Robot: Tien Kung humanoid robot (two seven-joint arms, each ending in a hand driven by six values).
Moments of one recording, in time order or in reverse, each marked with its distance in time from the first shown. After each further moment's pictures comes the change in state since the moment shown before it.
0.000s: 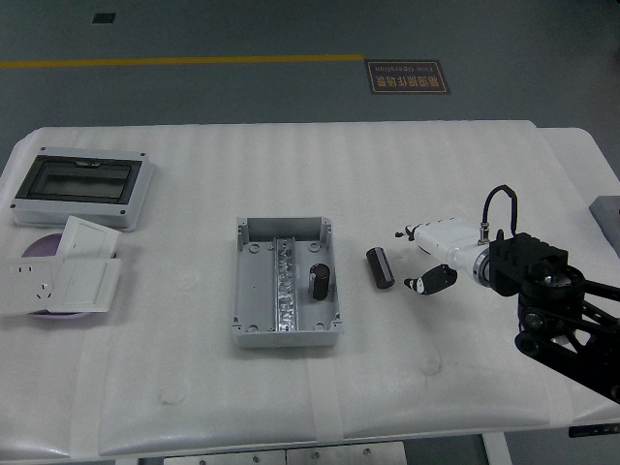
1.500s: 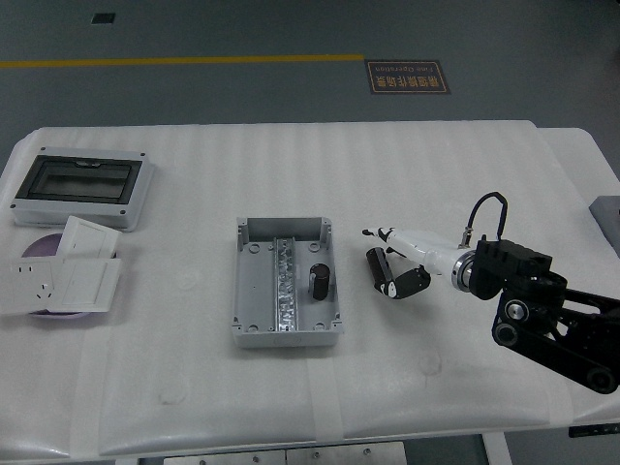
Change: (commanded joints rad) left arm -0.002 -0.004 0.023 -0.002 -0.017 0.004 -0.007; right arm 0.031 0.059 -0.067 -0.089 0.275 -0.142 0.112
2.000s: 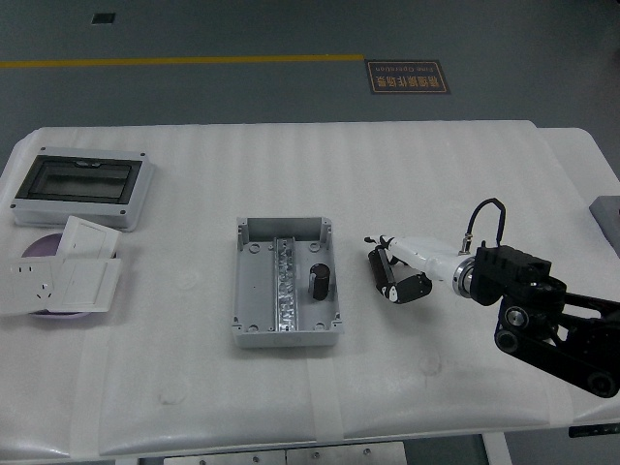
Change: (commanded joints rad) left arm -0.003 0.002 0.003 0.000 -0.001 0.002 -0.004; right arm 0.007 -0.006 -0.037 -0.008 -0.013 -0.019 0.004
